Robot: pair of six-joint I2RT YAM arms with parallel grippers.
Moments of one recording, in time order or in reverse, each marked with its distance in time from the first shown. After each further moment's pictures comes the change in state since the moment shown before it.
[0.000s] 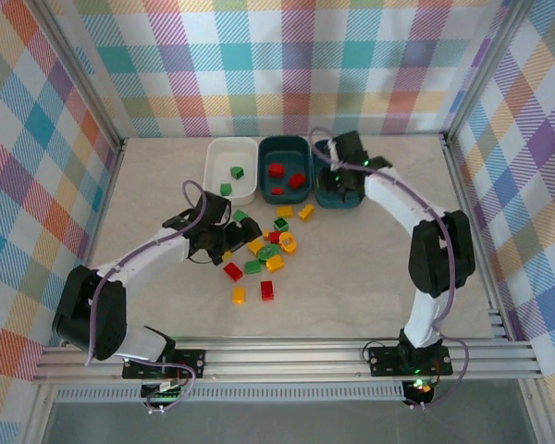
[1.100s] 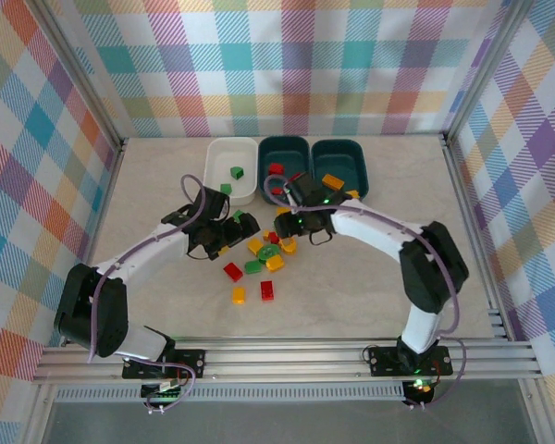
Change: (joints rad) left arm 0.027 0.015 0.023 -0.020 -0.046 0.039; right arm 0.361 -0.072 -0.255 0.026 -0.004 0.106
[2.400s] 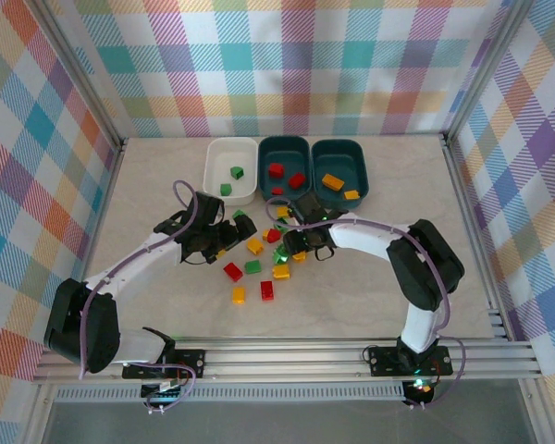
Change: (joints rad) left arm 0.001 -0.092 -0.059 0.021 0.000 -0.037; right arm -0.010 -0.001 -0.195 0.132 0.084 -0.044
